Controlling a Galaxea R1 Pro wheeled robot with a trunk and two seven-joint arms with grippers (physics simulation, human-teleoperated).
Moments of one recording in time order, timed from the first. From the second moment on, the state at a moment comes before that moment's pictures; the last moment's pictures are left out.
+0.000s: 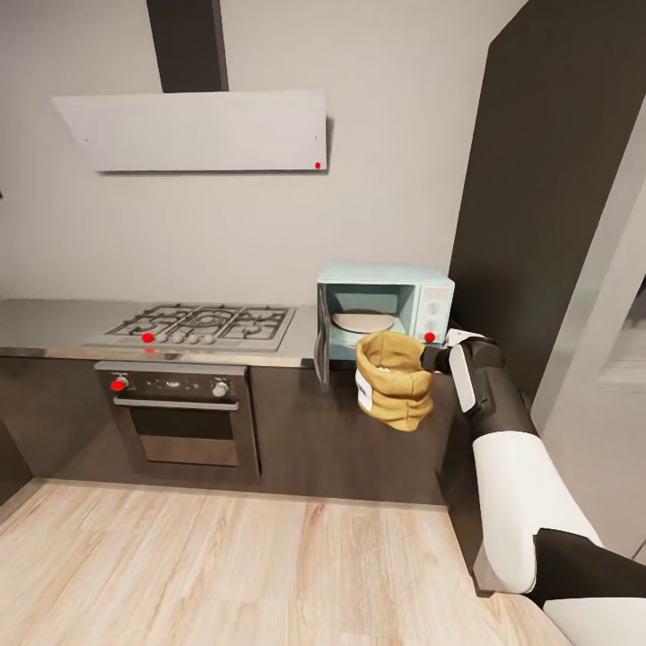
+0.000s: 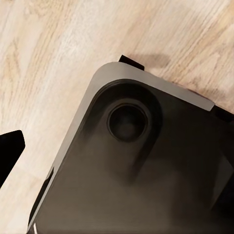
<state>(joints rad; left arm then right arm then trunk) 0.00 0.02 0.01 -0.07 0.45 -0.14 0.01 -1.03 0.07 -0.21 -0.98 -0.02 0.90 -0.17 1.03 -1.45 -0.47</state>
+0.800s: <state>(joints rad) 0.00 0.02 0.01 -0.07 0.45 -0.14 0.01 -1.13 0.07 -0.18 -0.81 -0.02 0.89 -0.18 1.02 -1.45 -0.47</state>
